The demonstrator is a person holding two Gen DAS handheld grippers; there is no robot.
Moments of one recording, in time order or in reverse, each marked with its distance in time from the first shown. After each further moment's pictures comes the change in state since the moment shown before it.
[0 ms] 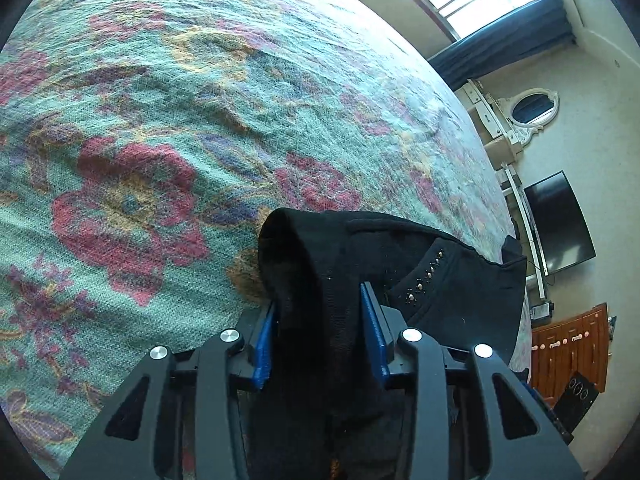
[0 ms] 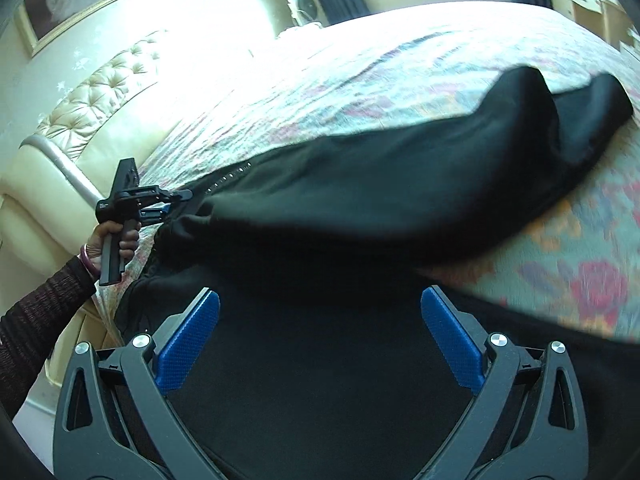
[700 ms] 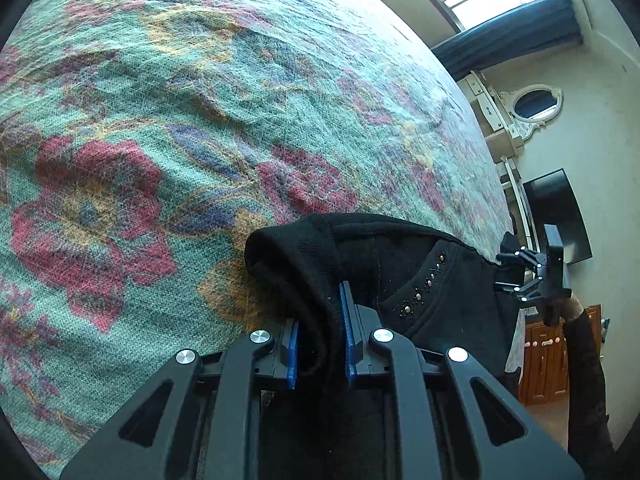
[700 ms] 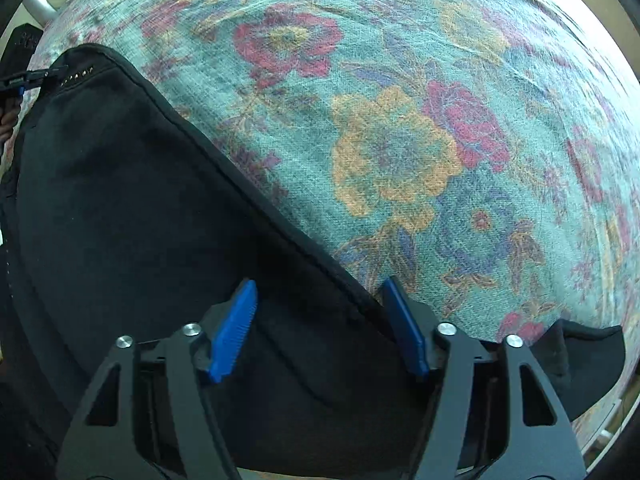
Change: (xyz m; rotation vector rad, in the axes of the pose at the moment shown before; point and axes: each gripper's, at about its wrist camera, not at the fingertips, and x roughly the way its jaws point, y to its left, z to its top) left arm 0.025 0.004 0.011 -0.034 0.068 -0.018; right arm 0.150 -0.113 0.132 -0.446 0.666 -0.199
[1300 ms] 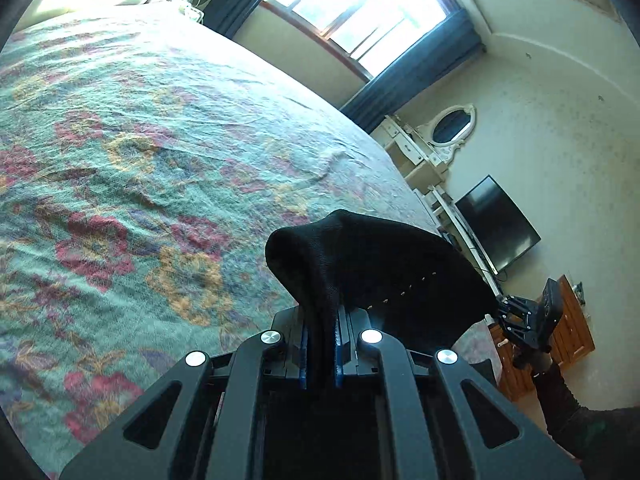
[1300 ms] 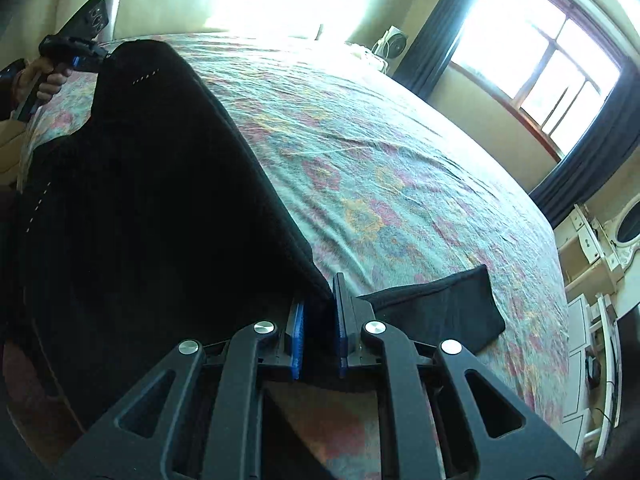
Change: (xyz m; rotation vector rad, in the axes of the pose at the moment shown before) left arm -0.115 -0.066 -0.078 0.239 -0.285 -0.197; right arm -0.134 0.176 -0.211 -0.124 -0.567 -0.410
